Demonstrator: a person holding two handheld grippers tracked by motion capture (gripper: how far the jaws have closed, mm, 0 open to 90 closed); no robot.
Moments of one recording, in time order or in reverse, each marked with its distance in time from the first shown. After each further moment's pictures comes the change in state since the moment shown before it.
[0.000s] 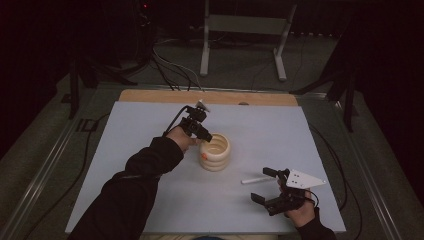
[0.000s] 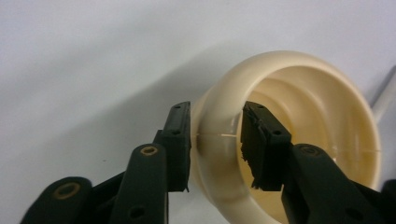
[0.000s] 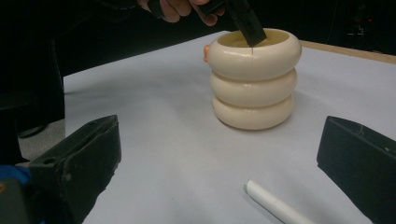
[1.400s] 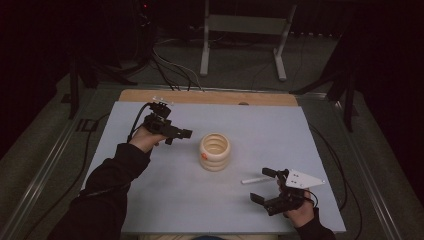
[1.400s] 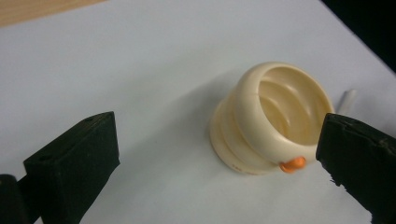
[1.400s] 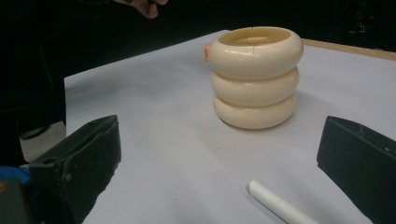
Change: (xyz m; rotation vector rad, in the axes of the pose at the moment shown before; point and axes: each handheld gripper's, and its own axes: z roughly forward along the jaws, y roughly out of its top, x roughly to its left) left arm 0.048 -0.064 -0.077 -0.266 -0.043 -0.013; right arm 0.001 0.000 0.002 0.001 0.001 0.008
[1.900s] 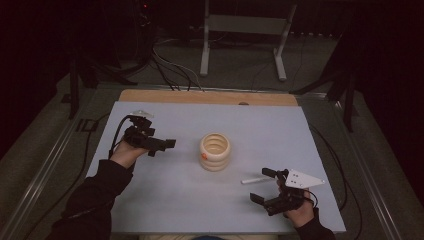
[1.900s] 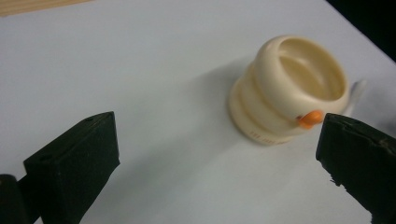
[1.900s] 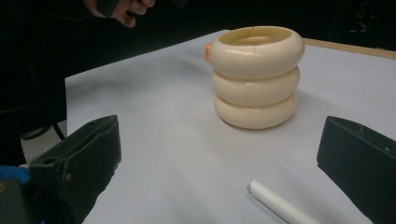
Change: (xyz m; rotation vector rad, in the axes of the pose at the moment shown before) left arm 0.015 -0.051 -0.027 -0.074 0.027 -0.027; right arm 0.000 0.000 0.001 0.003 0.005 0.005
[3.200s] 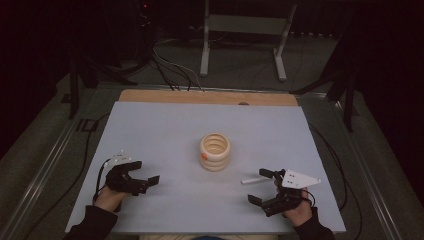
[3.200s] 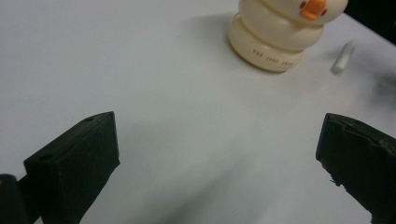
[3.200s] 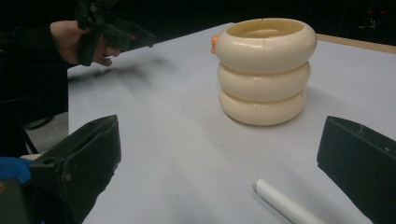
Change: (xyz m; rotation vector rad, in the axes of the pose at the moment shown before) left arm 0.010 -0.126 -0.006 -0.159 -0.042 0.033; right arm 0.001 -0.001 0.006 0.028 0.015 -0.023
